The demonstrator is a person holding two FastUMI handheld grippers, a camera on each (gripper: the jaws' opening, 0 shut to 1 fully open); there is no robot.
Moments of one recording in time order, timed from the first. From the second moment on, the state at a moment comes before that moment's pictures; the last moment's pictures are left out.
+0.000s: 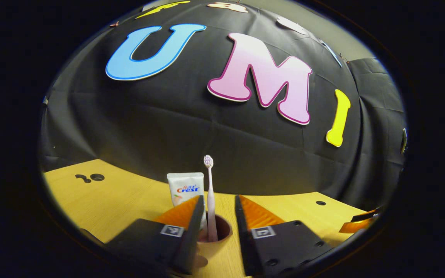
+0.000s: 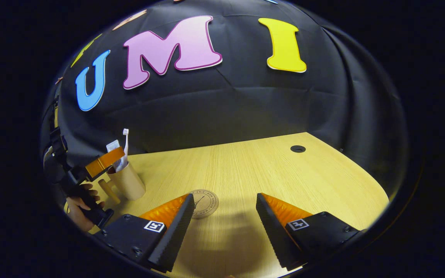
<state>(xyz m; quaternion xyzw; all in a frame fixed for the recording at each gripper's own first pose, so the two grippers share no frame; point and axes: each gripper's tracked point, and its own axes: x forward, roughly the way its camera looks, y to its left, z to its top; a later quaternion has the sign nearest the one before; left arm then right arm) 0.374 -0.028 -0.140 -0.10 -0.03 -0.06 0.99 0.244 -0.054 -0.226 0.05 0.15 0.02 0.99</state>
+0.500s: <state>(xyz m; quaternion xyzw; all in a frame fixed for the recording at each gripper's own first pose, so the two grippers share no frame) 0.317 -0.009 -0.109 -0.06 0.05 -0.05 1.00 0.226 -0.061 -0.215 0.03 0.16 0.04 0.99</state>
